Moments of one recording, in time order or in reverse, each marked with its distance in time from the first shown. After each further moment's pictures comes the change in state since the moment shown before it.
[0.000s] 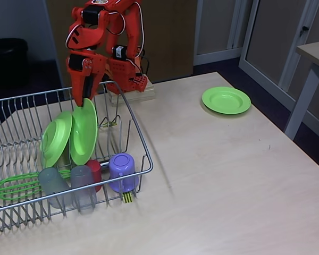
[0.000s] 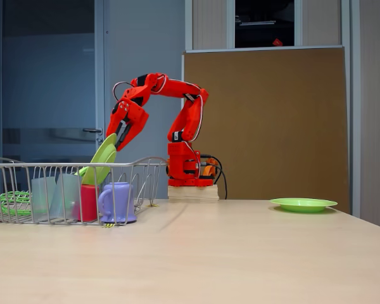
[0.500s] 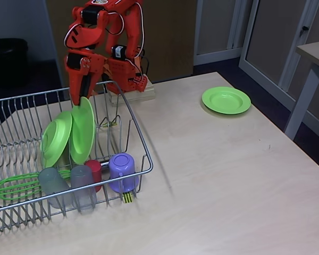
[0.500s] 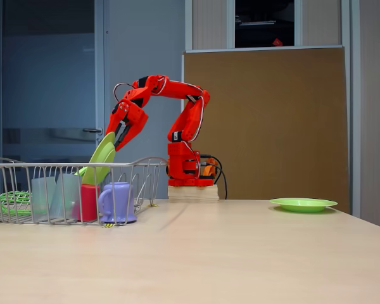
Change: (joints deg) arm 2.6 2.7 2.1 -1.5 -2.0
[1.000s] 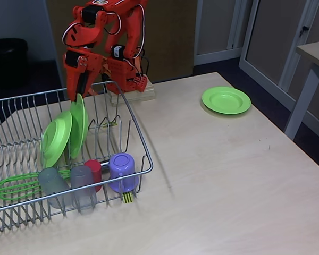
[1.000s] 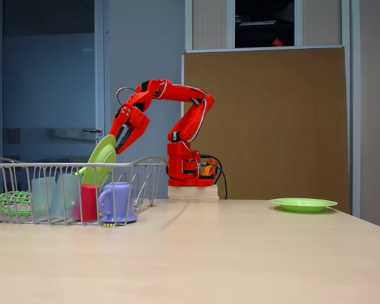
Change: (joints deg) arm 4.3 6.7 7.5 0.9 -2.1
